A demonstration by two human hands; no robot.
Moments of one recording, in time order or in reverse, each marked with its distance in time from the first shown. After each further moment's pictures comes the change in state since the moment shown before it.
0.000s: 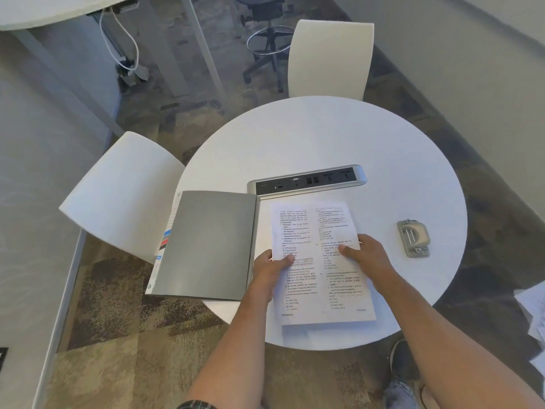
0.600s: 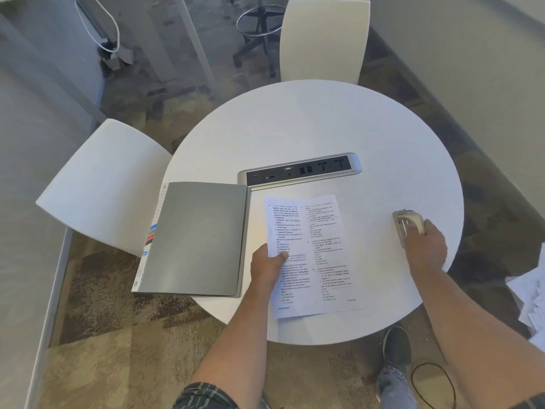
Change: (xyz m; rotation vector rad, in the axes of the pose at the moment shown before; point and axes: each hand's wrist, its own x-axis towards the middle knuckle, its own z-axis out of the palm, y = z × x) left_hand 0.032 -0.028 0.010 0.290 0.140 0.070; right_hand 0.025 0.019 -0.085 -0.401 0.690 0.049
